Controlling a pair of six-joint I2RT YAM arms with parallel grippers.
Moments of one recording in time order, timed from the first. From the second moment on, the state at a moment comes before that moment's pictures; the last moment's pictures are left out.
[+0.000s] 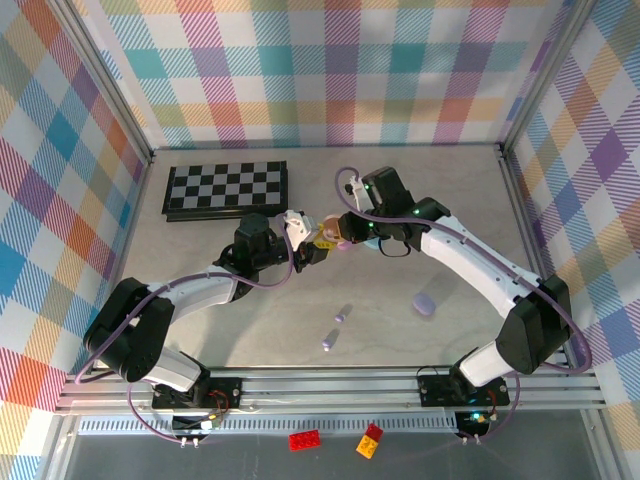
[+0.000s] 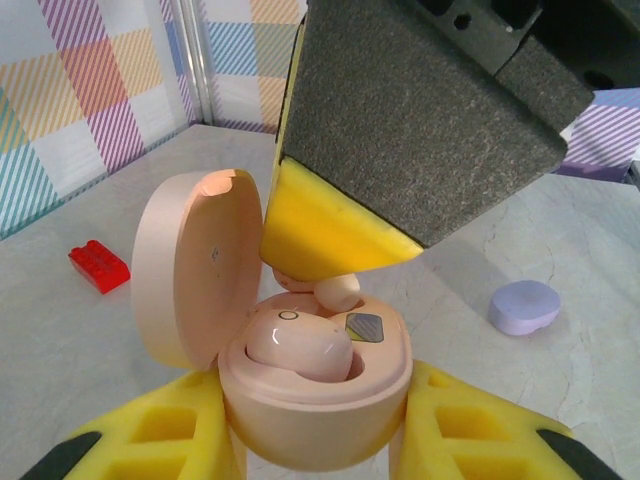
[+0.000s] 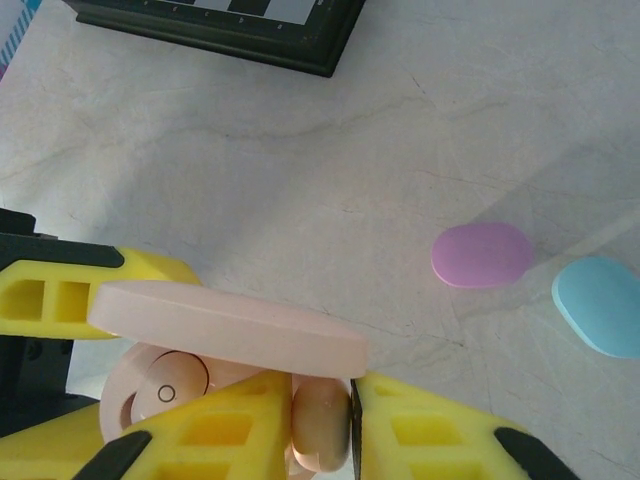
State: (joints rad) left arm -0.56 1.47 0.69 0.58 0.61 0.17; right arm 0.64 1.50 1.32 -0.65 -0.17 0.29
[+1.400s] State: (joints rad) left arm -0.56 1.49 0.70 0.61 0.61 0.11; right arm 0.65 1.47 1.30 -0.62 -0.15 0.30
